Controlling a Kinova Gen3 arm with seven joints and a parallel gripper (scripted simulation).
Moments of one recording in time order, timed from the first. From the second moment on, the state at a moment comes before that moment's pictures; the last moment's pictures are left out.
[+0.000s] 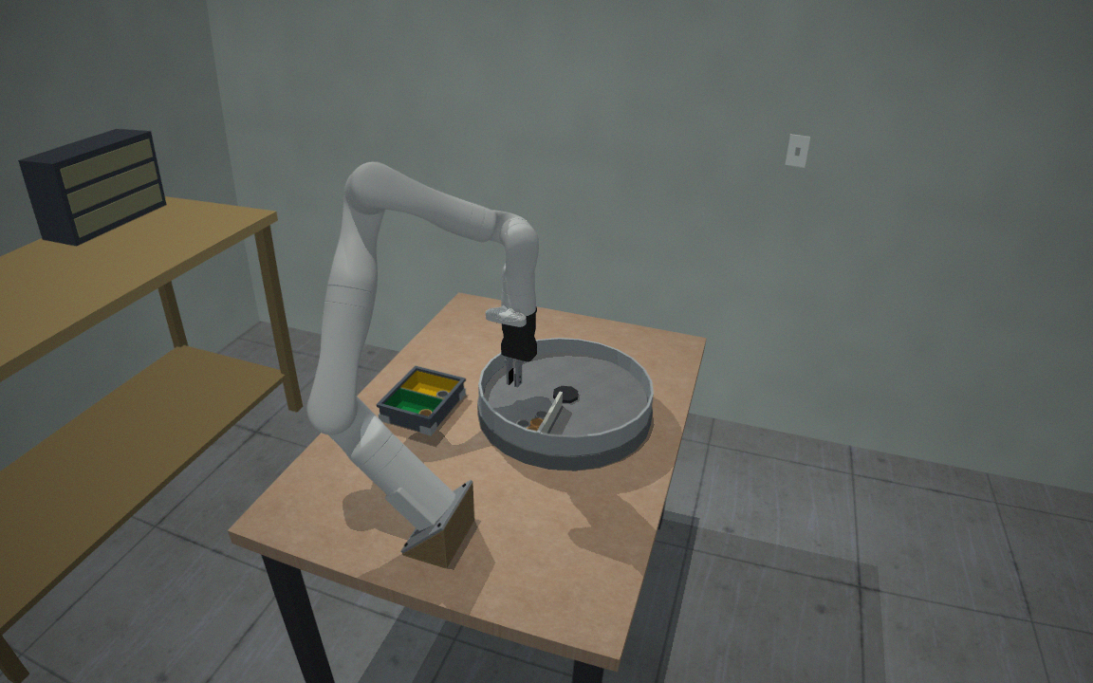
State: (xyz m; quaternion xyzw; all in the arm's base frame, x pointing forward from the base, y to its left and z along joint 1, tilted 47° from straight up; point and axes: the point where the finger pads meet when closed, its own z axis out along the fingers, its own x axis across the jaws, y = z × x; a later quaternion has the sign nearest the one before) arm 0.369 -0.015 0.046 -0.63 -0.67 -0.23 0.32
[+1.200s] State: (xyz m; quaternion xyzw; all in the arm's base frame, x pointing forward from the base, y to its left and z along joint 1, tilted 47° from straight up) arm 0.362 -0.033 -0.024 -0.63 -0.67 -0.23 0.32
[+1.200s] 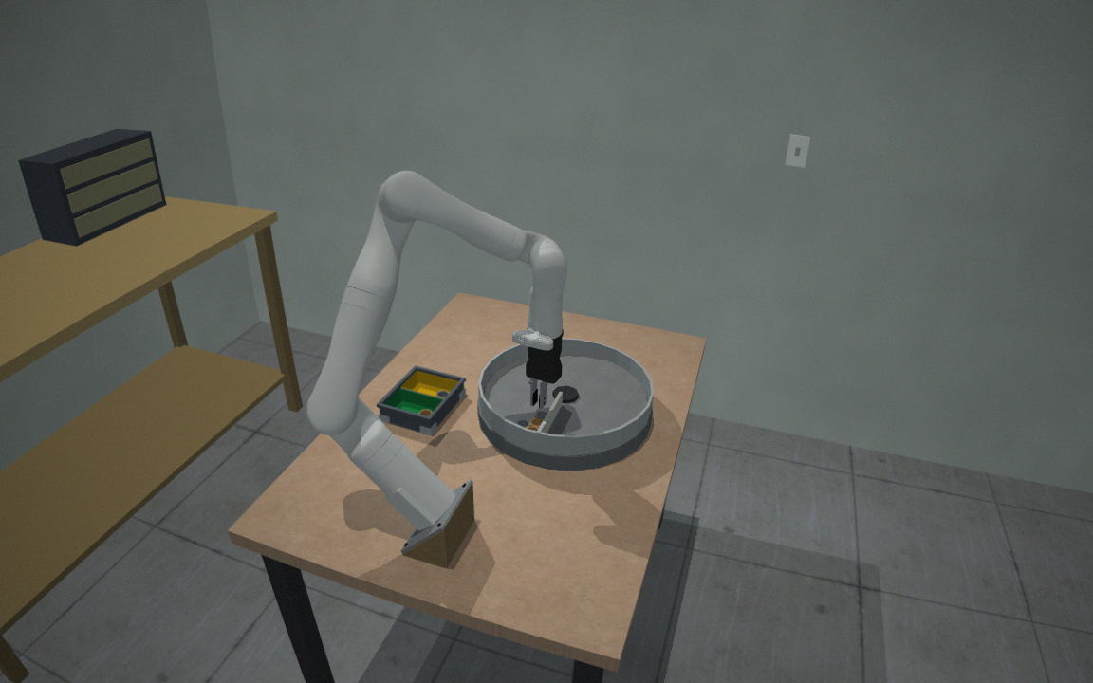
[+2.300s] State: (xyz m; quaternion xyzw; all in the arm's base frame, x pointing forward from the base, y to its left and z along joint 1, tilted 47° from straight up) arm 0.357 -0.011 -0.044 -0.63 -0.67 -0.23 0.33
